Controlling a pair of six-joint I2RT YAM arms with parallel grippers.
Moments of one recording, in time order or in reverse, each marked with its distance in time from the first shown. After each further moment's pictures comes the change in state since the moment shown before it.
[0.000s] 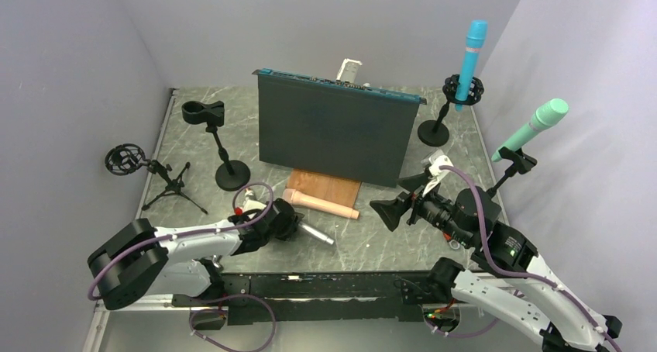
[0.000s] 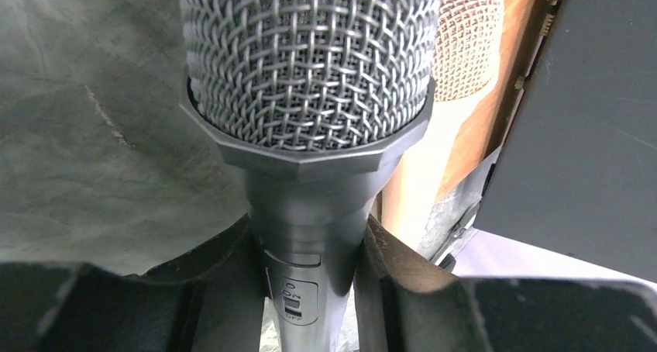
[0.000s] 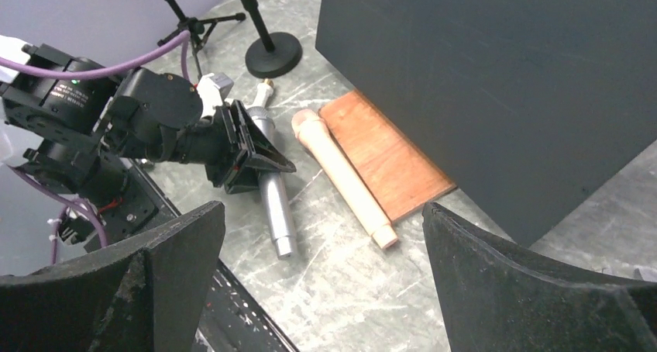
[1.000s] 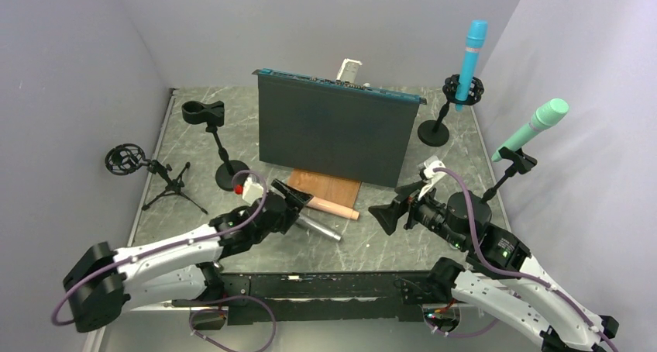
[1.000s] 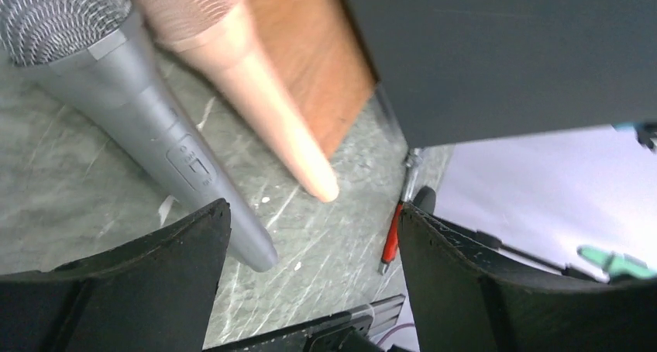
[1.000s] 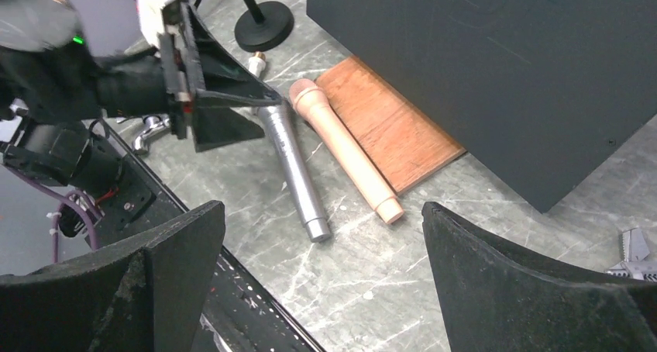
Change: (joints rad) left arm -0.042 -0.175 0.078 -0.026 -0.070 0.253; right arm 0.000 -0.035 -0.082 -0.033 0.014 0.073
